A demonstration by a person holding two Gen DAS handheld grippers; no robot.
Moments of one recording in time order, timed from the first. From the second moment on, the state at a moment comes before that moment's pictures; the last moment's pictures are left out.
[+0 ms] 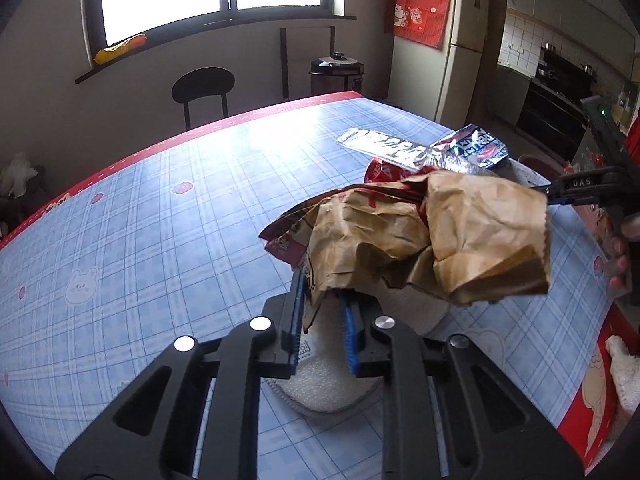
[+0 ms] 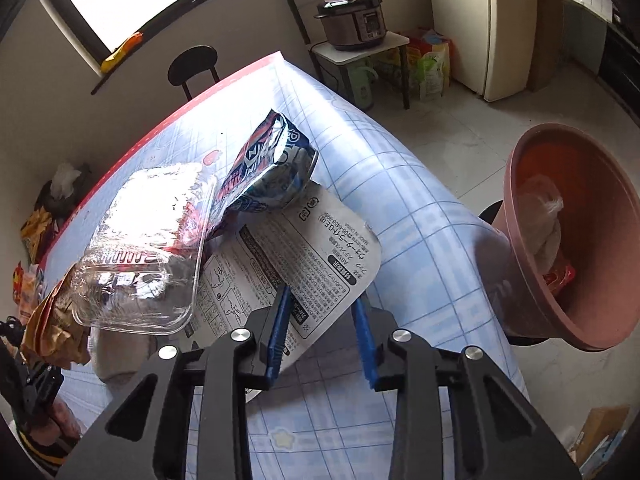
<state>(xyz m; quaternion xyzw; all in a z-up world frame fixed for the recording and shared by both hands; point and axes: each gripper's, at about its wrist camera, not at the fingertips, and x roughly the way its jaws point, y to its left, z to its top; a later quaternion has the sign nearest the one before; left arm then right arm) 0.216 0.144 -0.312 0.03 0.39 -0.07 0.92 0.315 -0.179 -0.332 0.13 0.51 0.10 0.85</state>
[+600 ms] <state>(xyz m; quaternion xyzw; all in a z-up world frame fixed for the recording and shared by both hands) 0.147 0.164 -0.288 -0.07 0.39 -0.05 0.91 0.281 -0.182 -0.300 0.19 0.47 0.16 0.85</state>
